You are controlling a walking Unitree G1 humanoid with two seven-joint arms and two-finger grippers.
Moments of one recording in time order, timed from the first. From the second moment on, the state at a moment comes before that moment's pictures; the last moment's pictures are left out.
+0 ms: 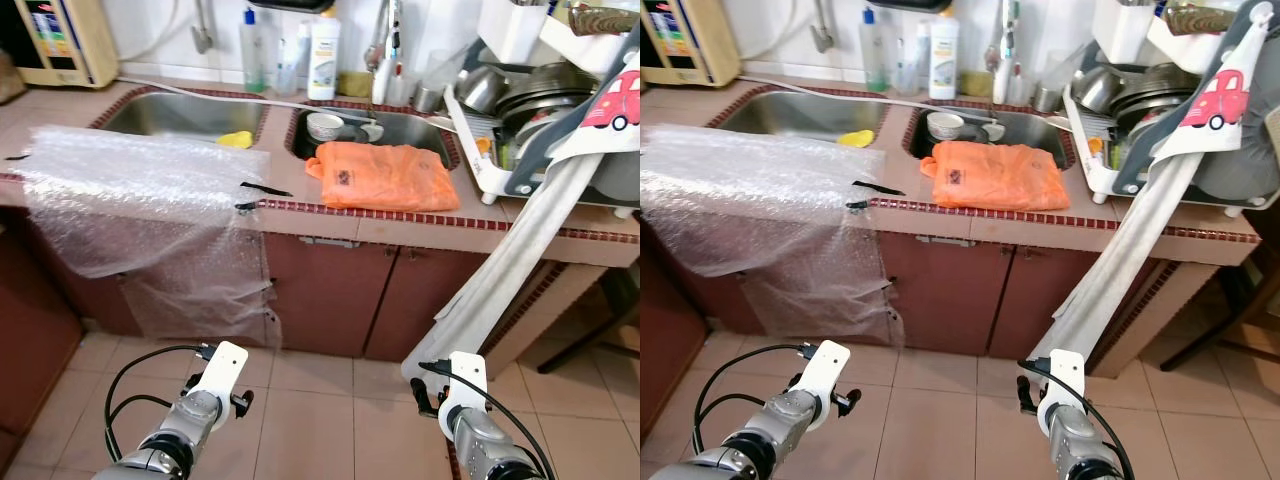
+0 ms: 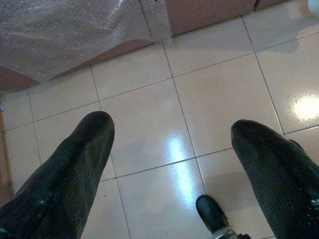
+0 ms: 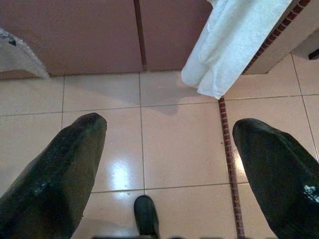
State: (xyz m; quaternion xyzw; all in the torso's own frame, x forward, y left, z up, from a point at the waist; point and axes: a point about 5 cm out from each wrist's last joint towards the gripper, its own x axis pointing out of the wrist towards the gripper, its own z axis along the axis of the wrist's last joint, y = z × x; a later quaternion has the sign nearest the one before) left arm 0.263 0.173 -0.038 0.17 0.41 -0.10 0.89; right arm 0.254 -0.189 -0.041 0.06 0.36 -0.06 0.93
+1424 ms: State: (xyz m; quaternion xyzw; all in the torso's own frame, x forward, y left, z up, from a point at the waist) left arm 0.246 0.201 -0.048 0.22 0.43 -0.06 0.87; right arm 0.236 -0.192 -0.054 0.06 0.39 -0.09 0.92
